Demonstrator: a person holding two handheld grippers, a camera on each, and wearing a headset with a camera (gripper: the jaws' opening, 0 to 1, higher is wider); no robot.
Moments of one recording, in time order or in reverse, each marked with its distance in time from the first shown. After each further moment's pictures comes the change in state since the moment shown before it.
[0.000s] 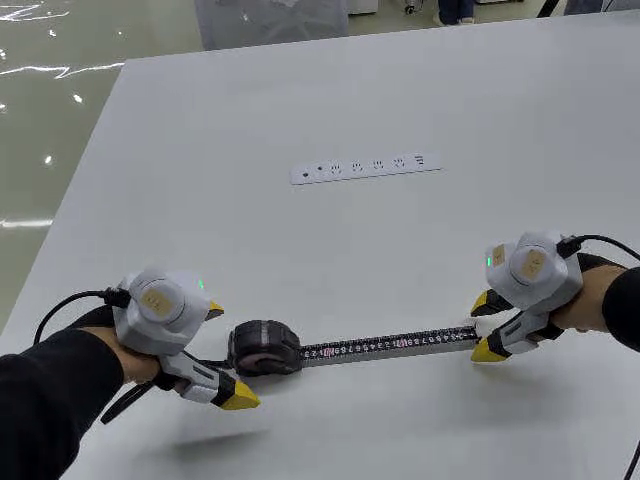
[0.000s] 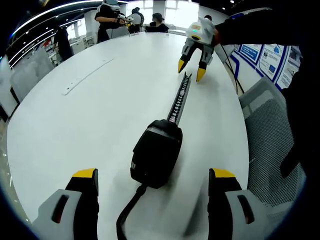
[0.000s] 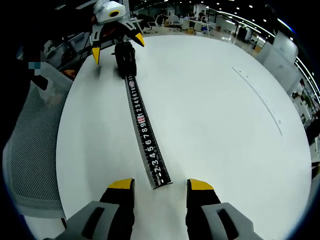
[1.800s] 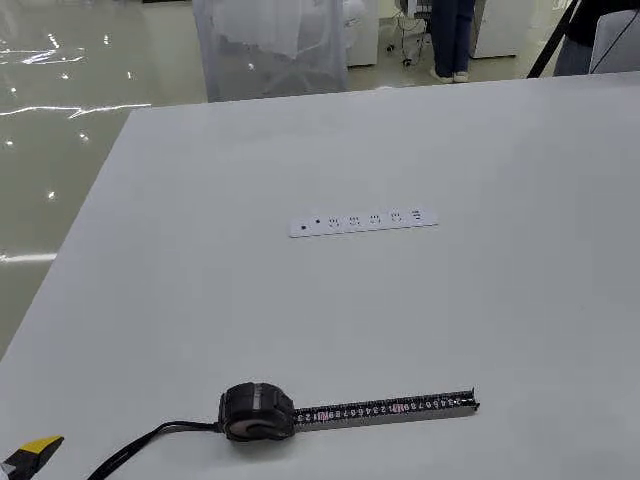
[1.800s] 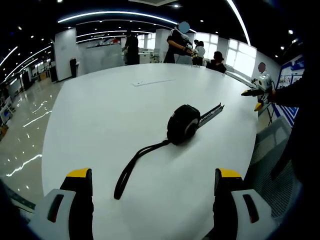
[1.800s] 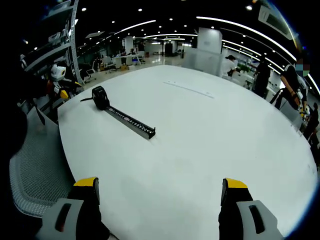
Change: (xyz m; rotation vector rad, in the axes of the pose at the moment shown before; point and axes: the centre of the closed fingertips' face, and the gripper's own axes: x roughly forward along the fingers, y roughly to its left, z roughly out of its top) left arm -0.114 -0.011 -0.086 -0.370 -0.235 0.366; right arm -0.107 0.052 -0.093 0.406 -0.333 -0.352
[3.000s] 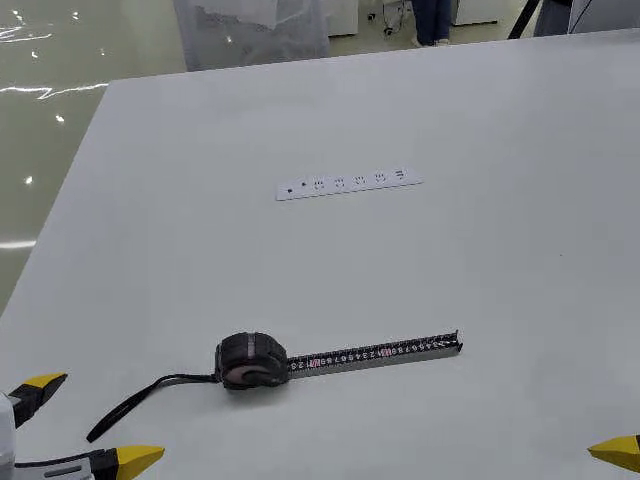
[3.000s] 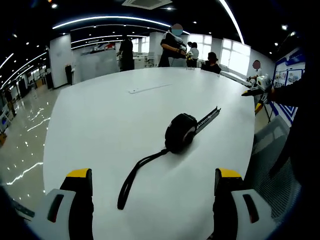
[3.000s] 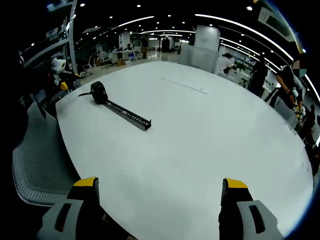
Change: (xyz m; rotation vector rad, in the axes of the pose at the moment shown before) left arm 0.002 -0.002 0.023 0.055 -0.029 -0.025; right arm -0.024 -0.004 -0.012 -0.004 0.049 -0.041
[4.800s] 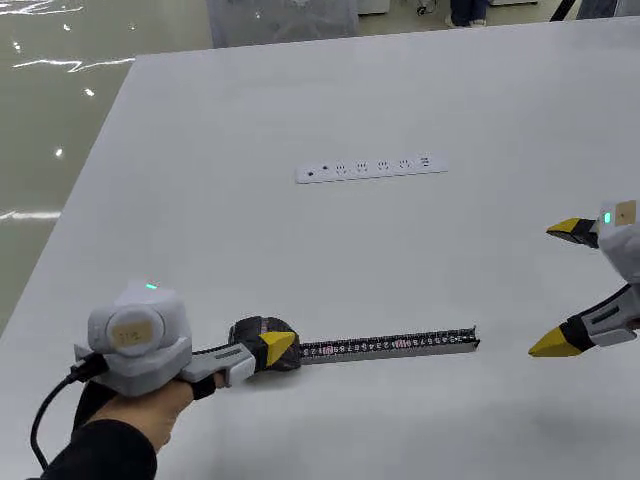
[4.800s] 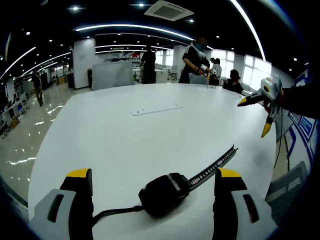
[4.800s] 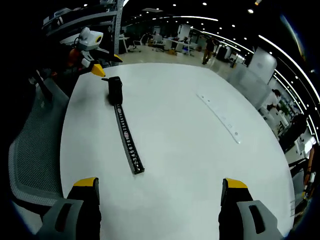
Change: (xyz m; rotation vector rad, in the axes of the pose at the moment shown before) left arm 0.094 -0.044 0.090 -0.138 -0.121 0.184; right arm 0.080 -0.014 0.125 -0.459 0.066 0.227
